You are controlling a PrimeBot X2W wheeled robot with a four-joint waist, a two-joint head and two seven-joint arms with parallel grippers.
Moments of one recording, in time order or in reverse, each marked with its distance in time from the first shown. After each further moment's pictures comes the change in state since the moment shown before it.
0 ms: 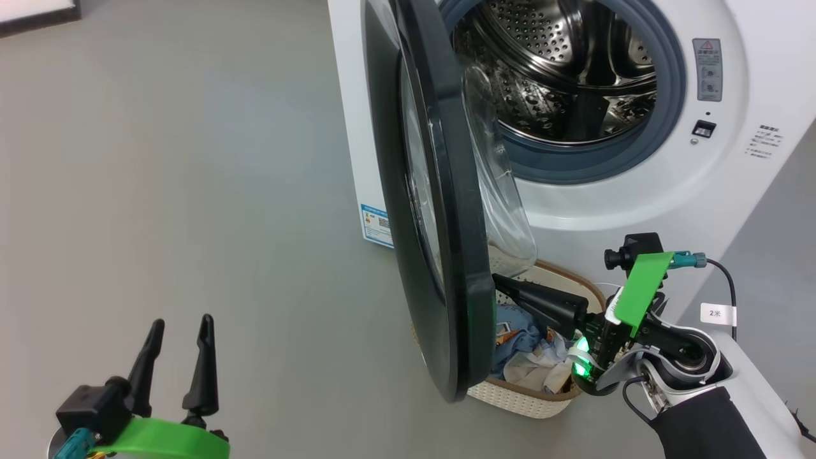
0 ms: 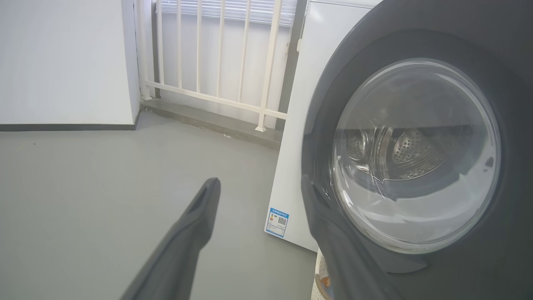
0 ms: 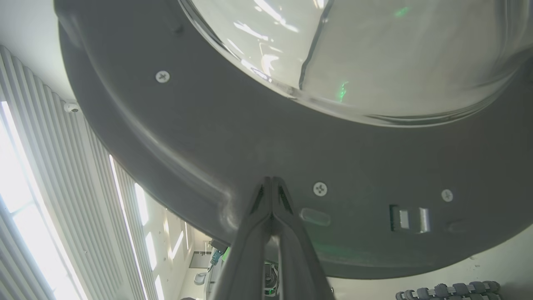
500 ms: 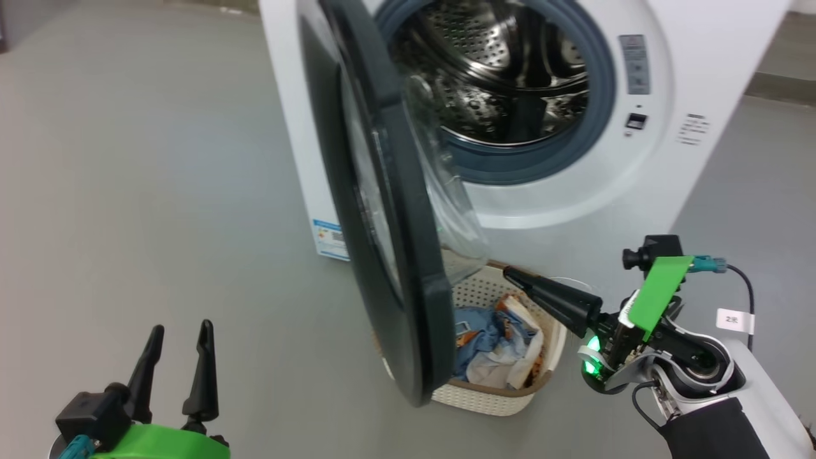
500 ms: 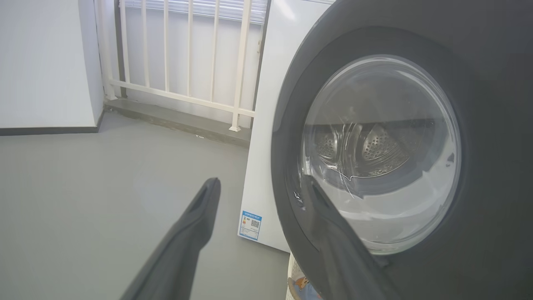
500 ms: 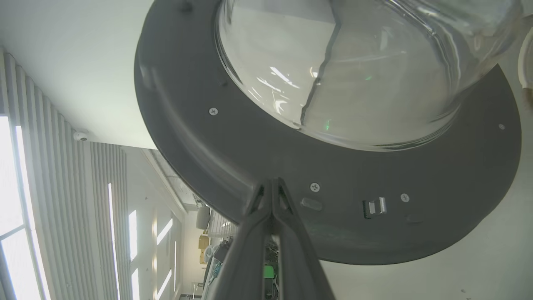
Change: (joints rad) left arm 0.020 -0.005 0.008 -0.010 0.000 0.000 0.000; right arm 0.046 0.010 -0.056 -0.065 -0.034 0.000 -0.031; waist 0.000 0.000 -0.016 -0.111
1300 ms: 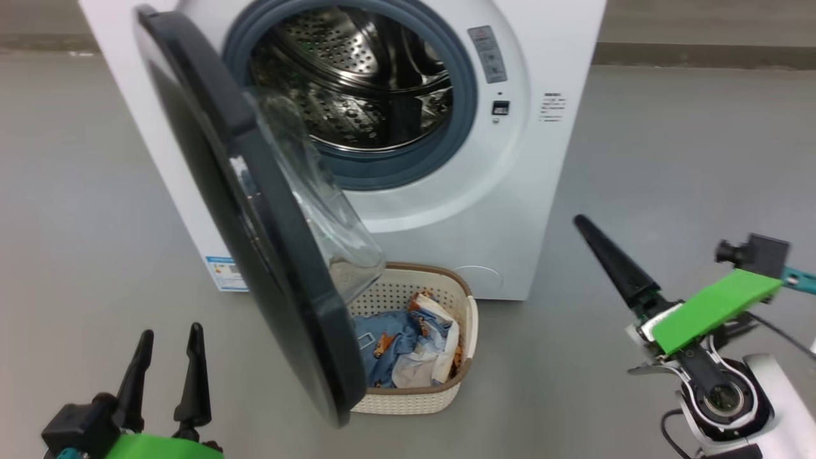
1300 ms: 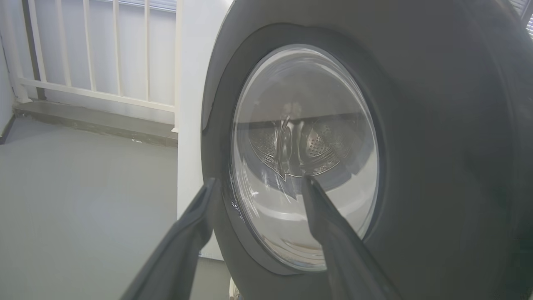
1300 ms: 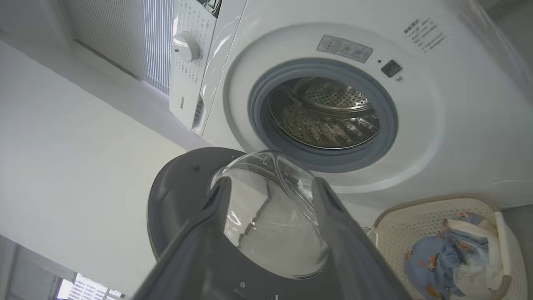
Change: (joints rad) left arm 0.026 -0.020 0.036 -0.049 0.000 0.000 0.000; right arm 0.141 -0.040 -0.025 -0.310 -0.317 0.000 -0.443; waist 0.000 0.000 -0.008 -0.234
